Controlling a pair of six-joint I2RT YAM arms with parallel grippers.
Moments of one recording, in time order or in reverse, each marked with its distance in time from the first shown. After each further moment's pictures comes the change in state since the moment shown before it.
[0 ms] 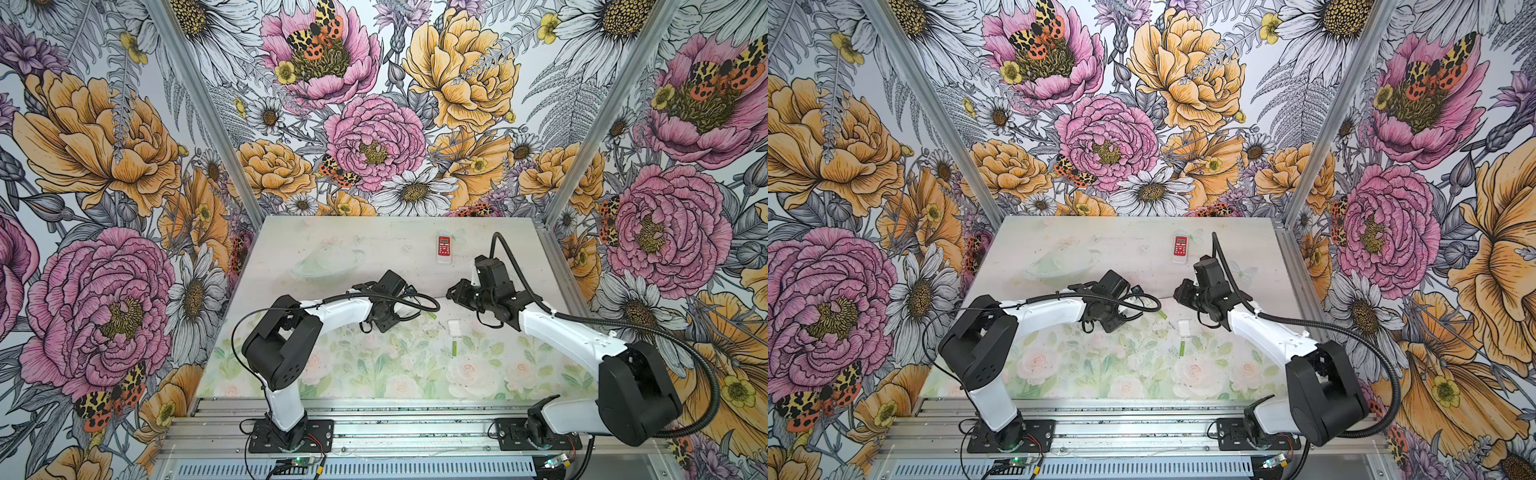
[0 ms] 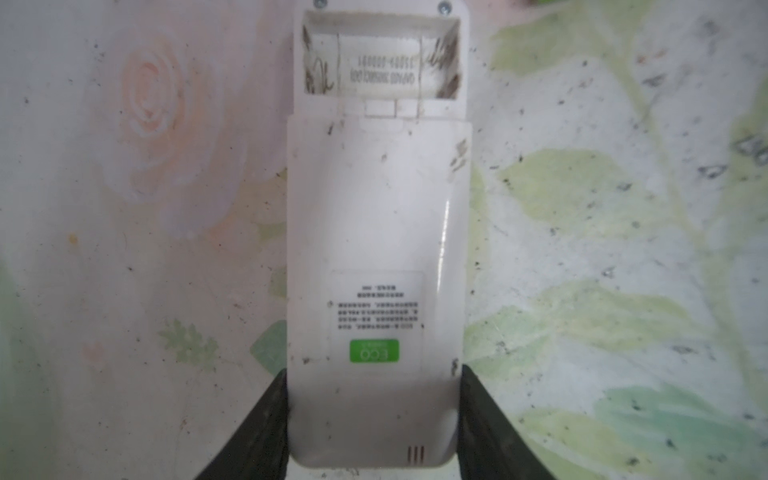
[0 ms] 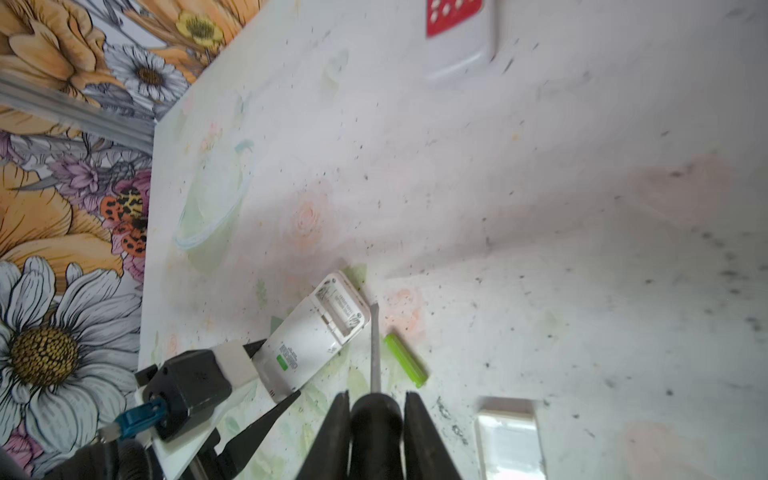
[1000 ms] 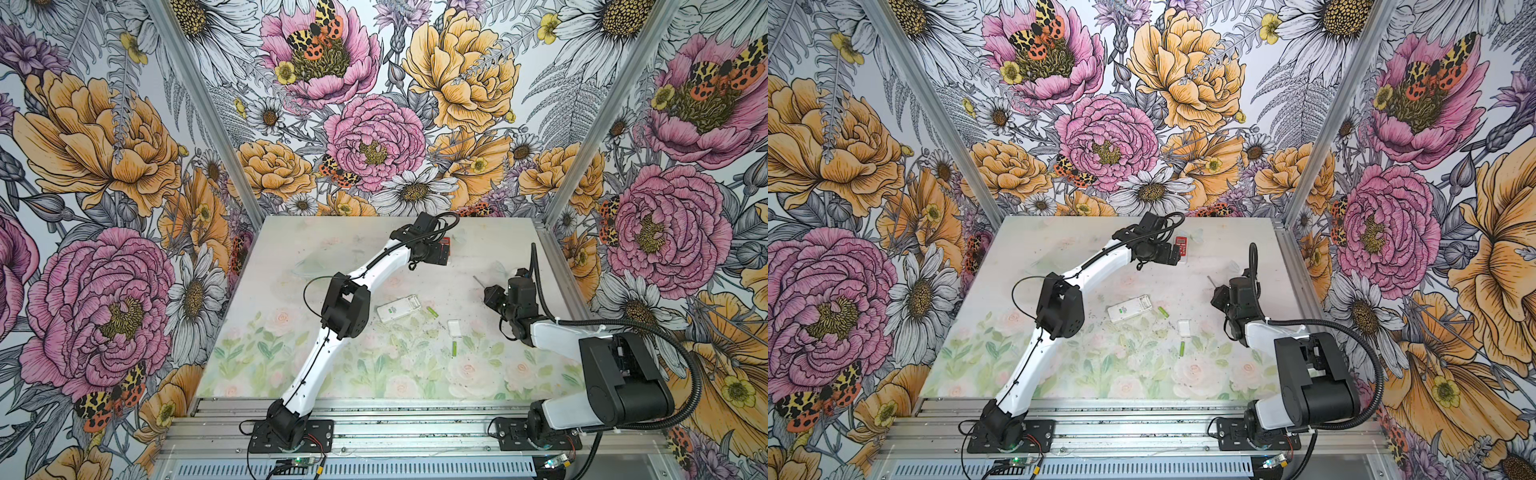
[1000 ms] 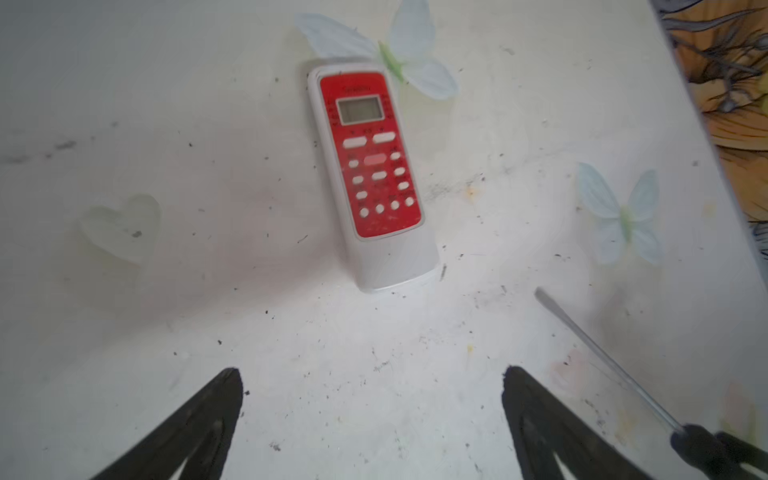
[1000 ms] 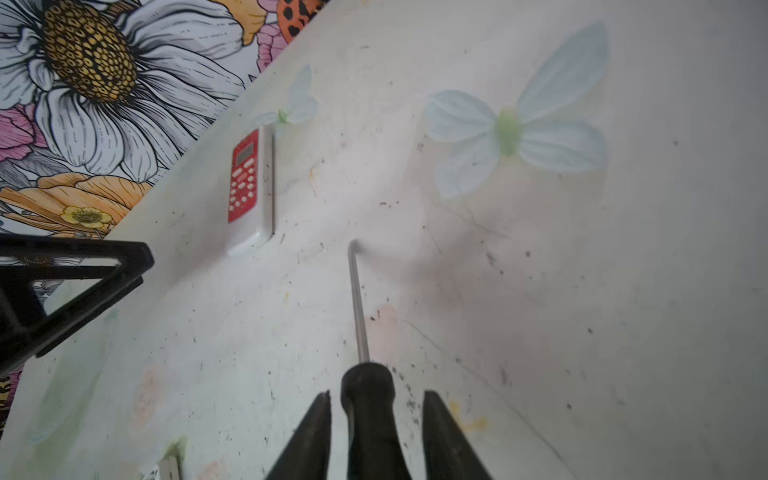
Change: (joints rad) left arm 0.048 0.843 1.395 -0.291 0.184 -0.704; right arm -0.277 0.105 -0.347 0.535 0.113 -0.073
